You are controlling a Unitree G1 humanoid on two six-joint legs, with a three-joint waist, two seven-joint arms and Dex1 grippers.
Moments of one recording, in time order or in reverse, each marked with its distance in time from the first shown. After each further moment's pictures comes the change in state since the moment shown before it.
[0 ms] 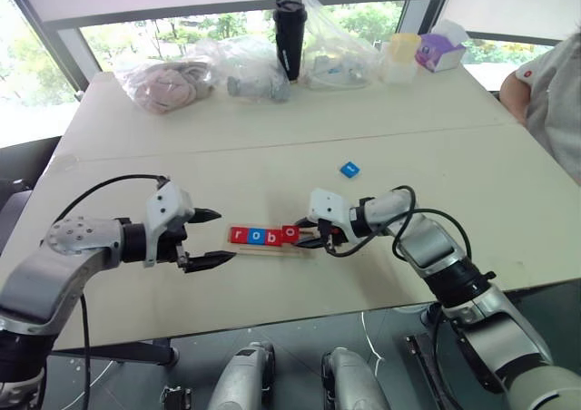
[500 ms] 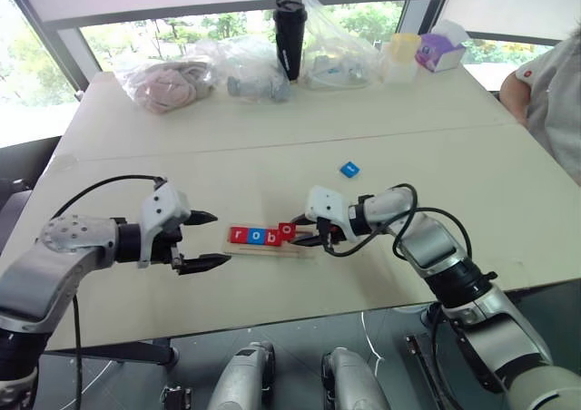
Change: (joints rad) left arm 0.004 0.030 0.001 0.007 0.001 -0.001 -0.028; right arm 0.000 0.001 -0.004 -0.043 0.017 0.010 -0.008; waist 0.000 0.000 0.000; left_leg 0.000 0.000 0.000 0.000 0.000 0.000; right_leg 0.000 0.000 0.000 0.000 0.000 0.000
